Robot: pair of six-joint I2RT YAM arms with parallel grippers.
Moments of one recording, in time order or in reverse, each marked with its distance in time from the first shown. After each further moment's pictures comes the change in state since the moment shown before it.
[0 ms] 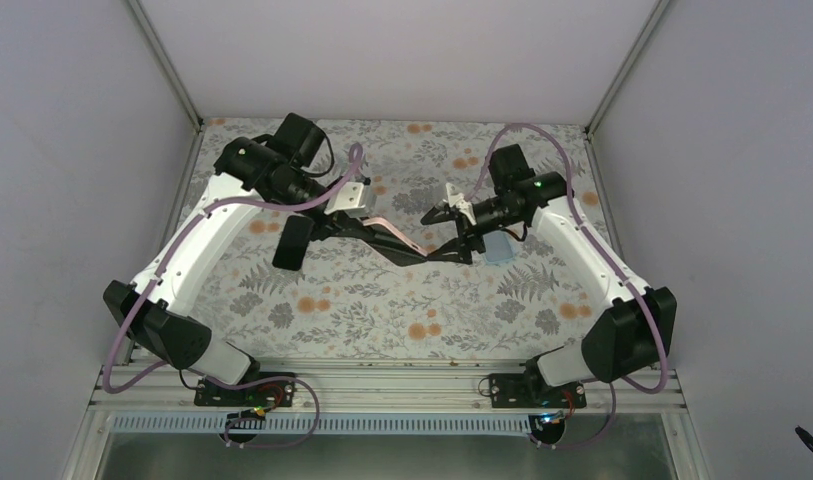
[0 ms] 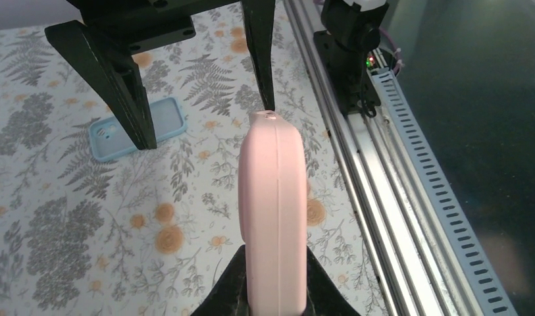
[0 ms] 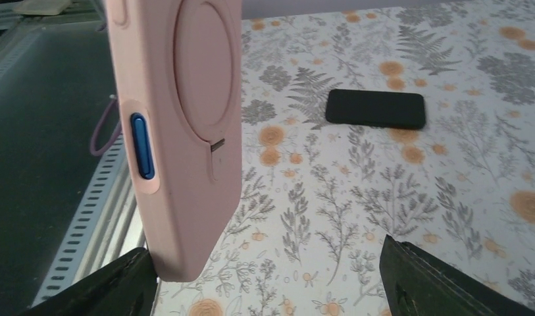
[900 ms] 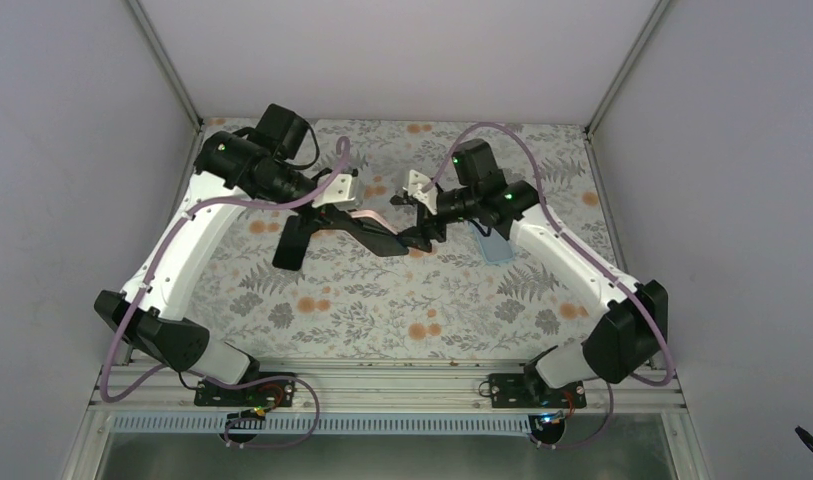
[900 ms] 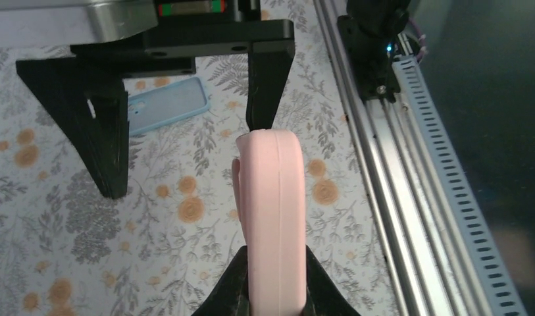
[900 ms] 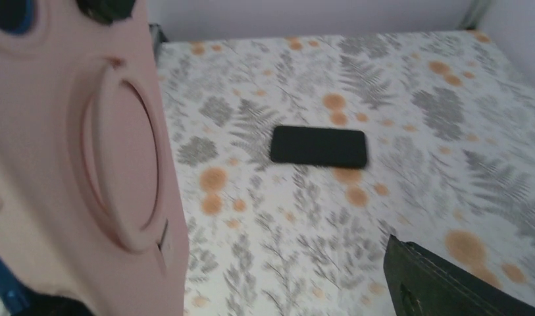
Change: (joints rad) left arm 0.045 -0.013 0.064 -0.043 -0.073 -0.013; right arm 0.211 -0.005 -0.026 0.481 0.280 0.404
